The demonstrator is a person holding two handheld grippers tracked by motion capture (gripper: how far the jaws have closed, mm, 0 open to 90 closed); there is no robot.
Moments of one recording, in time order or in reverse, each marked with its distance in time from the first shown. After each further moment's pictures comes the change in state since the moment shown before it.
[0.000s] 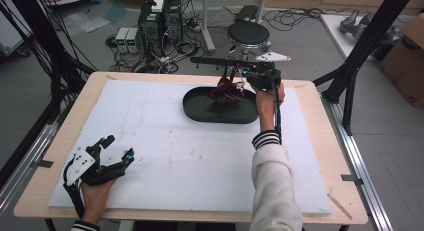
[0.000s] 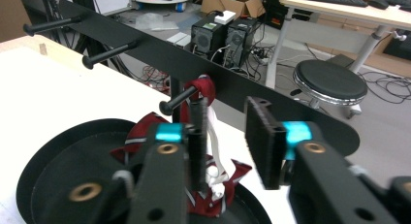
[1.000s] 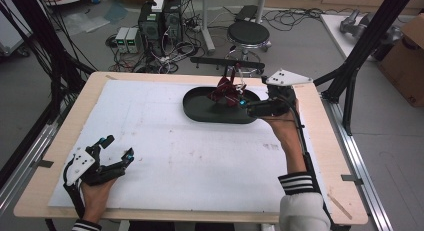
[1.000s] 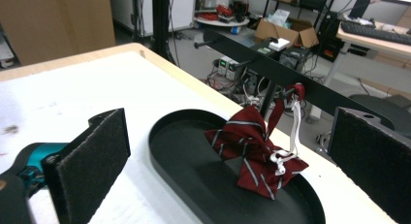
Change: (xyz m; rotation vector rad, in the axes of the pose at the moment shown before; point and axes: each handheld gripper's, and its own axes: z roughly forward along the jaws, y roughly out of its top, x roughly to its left) left arm 0.000 0.000 0.000 -0.002 0.012 -0.006; right arm 0.043 -0.006 -0.109 -0.088 0.217 -0.094
